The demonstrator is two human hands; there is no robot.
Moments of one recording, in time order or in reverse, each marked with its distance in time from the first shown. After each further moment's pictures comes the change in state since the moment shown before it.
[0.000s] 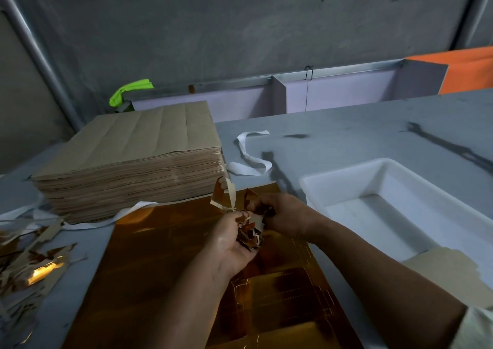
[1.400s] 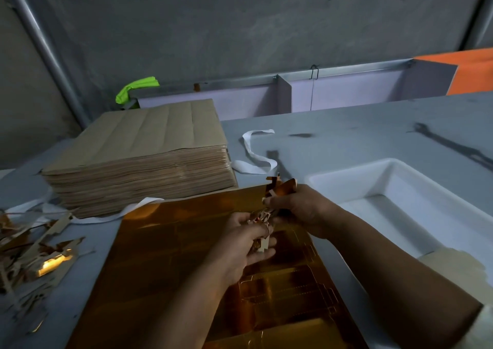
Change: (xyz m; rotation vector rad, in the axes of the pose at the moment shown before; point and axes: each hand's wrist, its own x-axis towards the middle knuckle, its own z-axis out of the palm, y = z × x) left_hand -0.005 -0.012 -0.015 0.412 -0.096 0.249; right_hand 0.002 0.003 -0.011 0.649 0.067 0.245
